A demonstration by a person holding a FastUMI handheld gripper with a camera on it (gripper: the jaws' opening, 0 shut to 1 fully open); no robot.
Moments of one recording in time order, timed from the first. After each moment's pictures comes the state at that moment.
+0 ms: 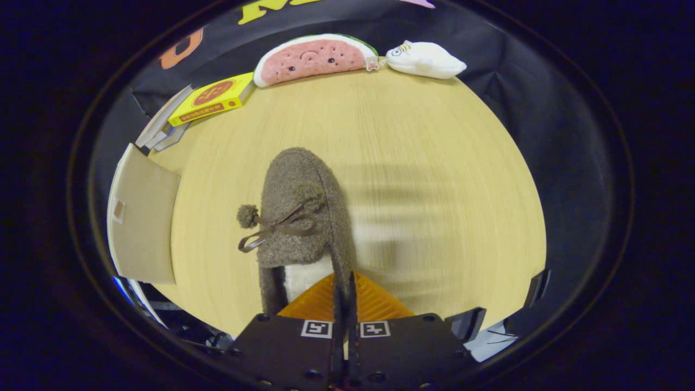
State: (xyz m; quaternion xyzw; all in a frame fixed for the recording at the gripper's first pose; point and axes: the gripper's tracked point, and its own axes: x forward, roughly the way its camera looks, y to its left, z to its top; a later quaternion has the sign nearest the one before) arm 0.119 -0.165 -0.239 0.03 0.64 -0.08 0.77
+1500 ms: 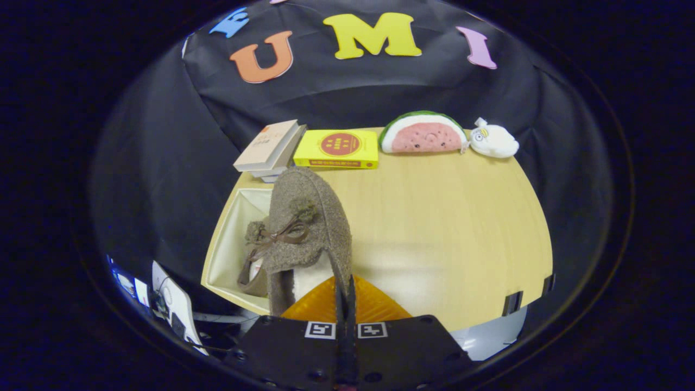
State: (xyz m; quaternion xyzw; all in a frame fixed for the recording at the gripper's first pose) arm 0.148 0.130 -0.065 0.03 0.53 0.03 0.85
